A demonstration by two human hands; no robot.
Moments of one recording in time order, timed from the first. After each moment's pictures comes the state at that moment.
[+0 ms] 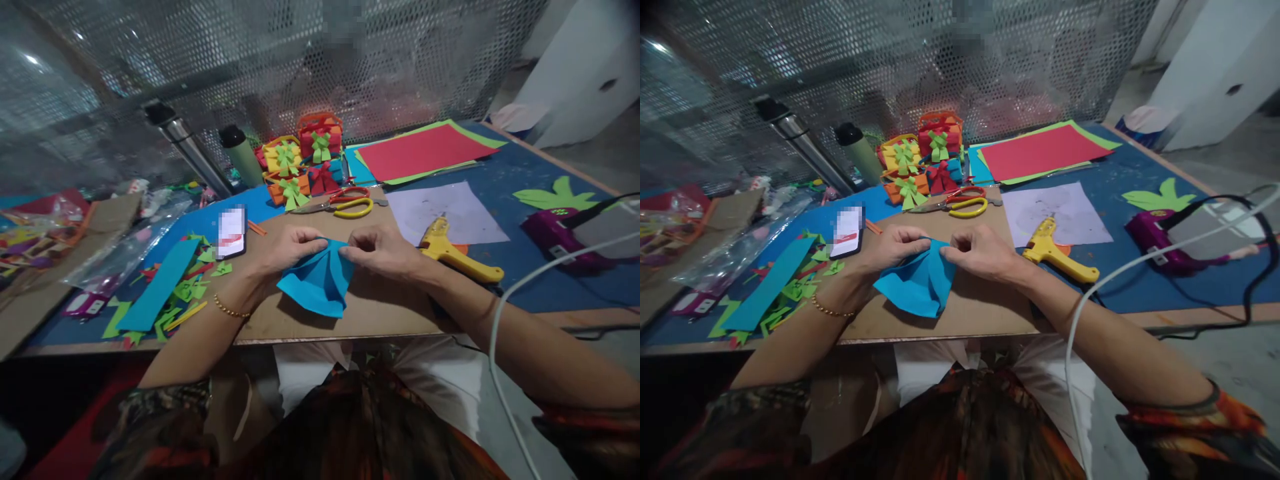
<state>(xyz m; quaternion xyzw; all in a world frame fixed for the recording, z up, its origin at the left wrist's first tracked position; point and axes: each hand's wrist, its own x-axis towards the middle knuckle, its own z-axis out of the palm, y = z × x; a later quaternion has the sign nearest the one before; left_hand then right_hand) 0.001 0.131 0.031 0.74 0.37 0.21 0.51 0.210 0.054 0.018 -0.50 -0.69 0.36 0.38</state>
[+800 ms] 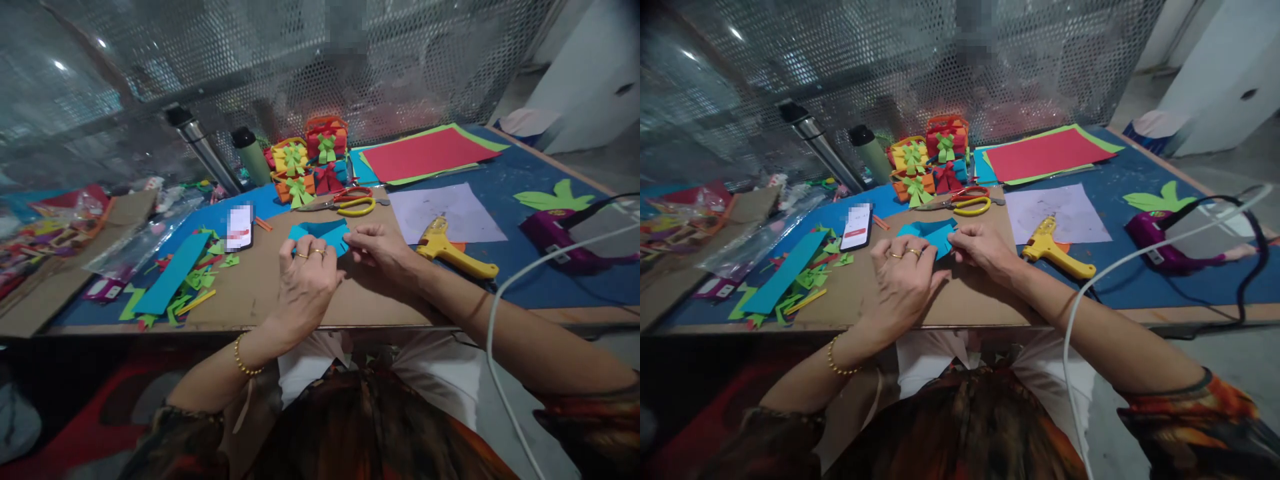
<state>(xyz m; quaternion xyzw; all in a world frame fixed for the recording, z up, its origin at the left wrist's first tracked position) 0.016 0.023 0.029 0.88 0.36 0.21 -0.24 0.198 0.056 0.005 -0.47 -0.51 0.55 0.46</state>
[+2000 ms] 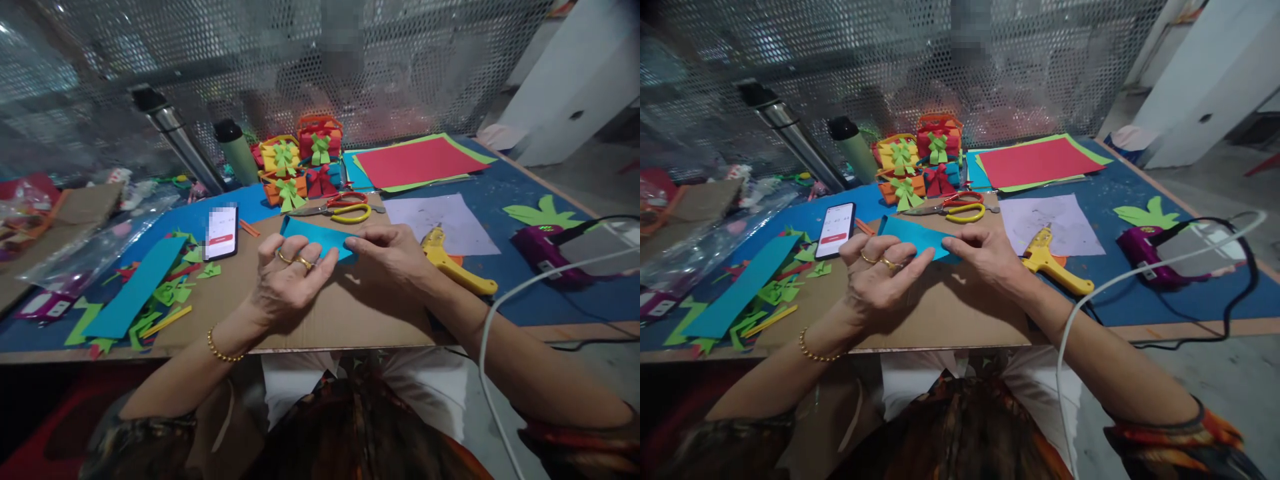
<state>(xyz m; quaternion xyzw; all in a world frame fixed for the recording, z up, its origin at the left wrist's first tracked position) -0.002 0.075 0.026 0.86 0.15 0.38 -0.32 0.212 0.050 0.023 -0.48 -0.60 0.42 0.49</state>
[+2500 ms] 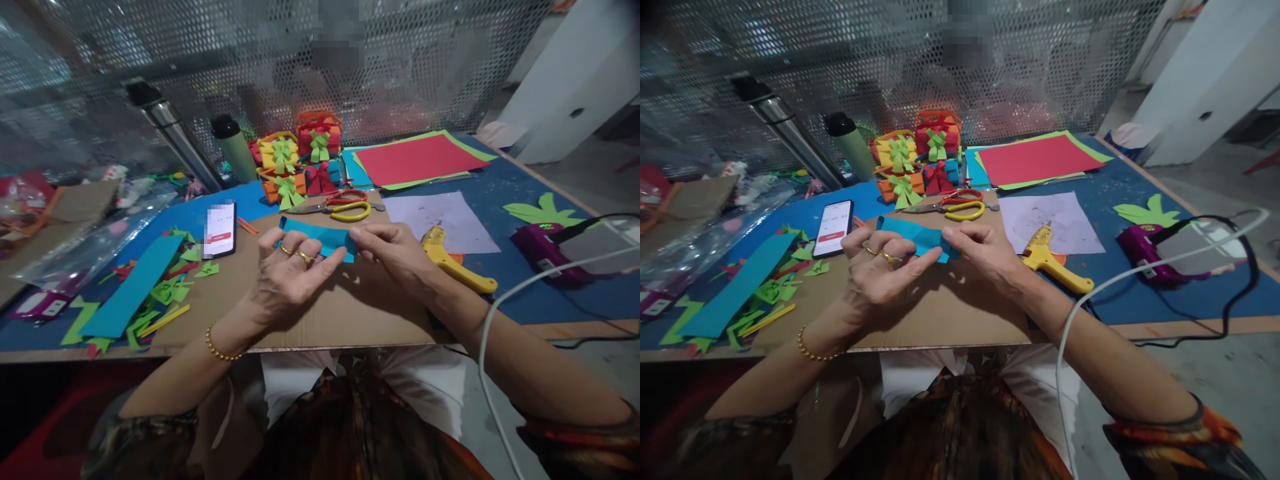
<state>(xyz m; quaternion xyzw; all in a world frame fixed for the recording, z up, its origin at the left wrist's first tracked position) -0.001 0.078 0.024 0.87 0.16 0.38 -0.26 0.211 0.050 0.021 -0.43 -0.57 0.46 0.53</state>
